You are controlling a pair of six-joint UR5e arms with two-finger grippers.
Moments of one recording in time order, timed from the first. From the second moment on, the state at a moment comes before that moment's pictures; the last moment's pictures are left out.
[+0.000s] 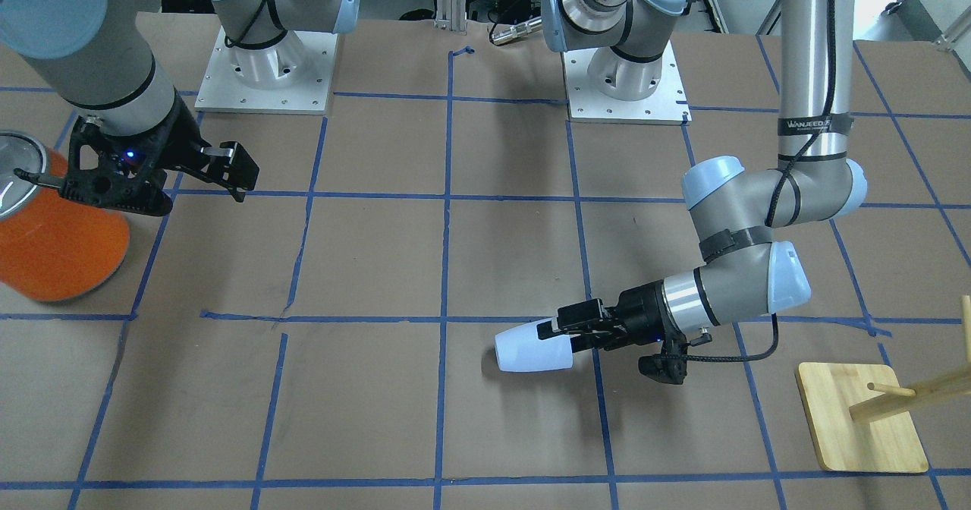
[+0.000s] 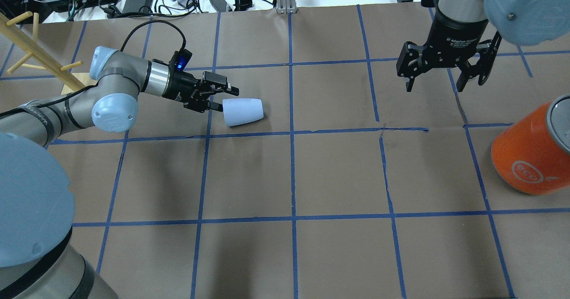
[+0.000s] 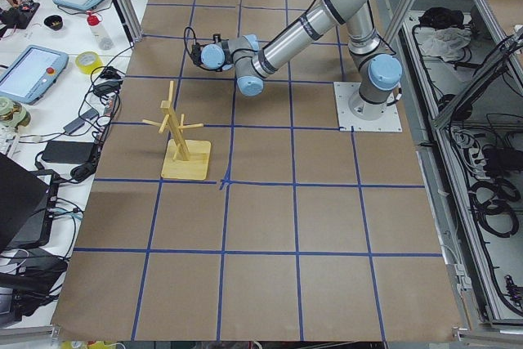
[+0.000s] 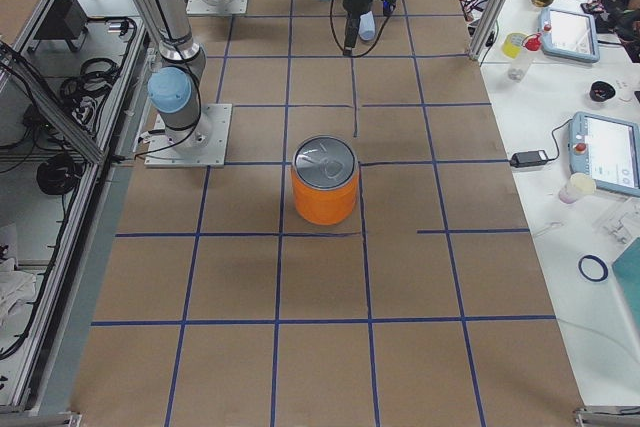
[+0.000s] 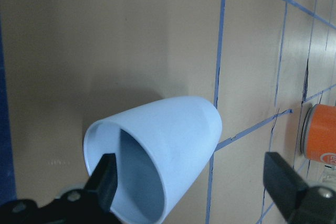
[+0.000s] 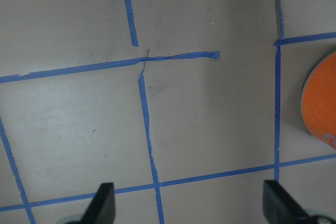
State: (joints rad) left arm -1.36 -2.09 -1.83 -0.99 0.67 0.22; right arm 1.53 -1.47 1.56 -1.52 -1.65 0.08
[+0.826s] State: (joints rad) left arm -1.38 -2.12 -1.84 -0.99 0.60 0.22; right arm 1.53 -1.46 1.58 -1.52 -1.65 0.08
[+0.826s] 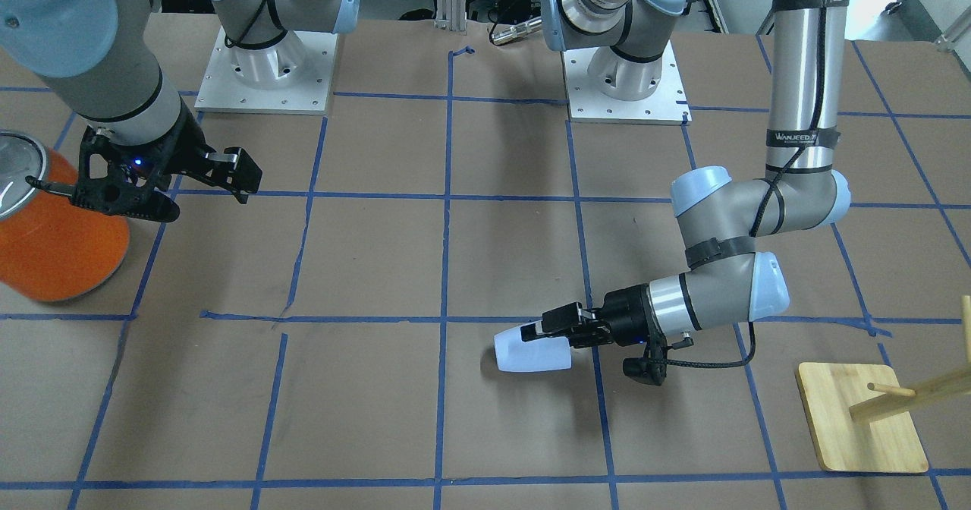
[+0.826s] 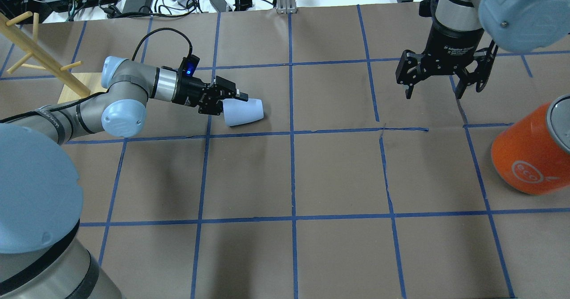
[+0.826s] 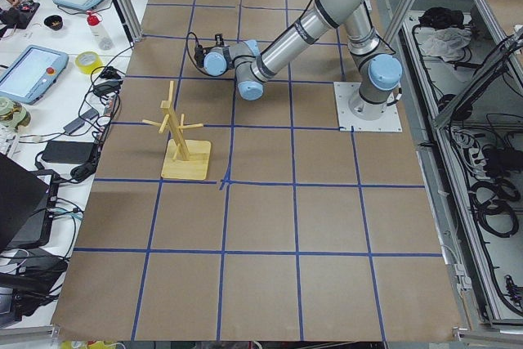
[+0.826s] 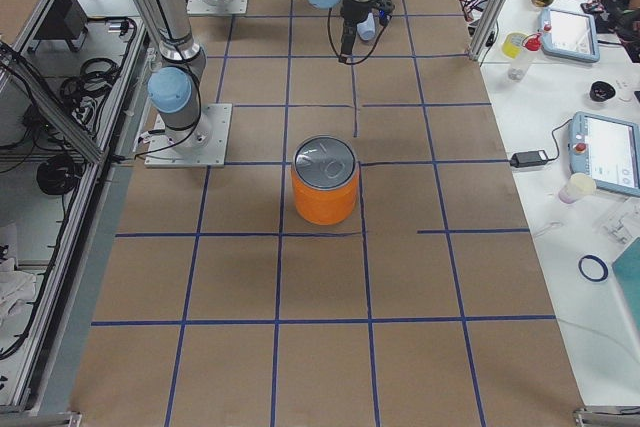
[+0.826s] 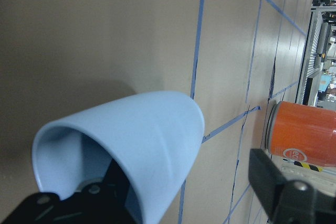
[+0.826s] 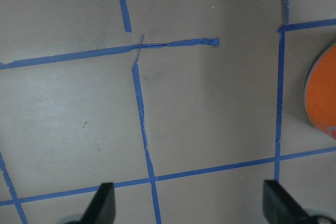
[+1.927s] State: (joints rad) left arm -1.39 -1.98 -1.75 -0.99 0.86 -0.12; right arm 1.53 -1.46 1.61 -1.53 -1.72 0.11
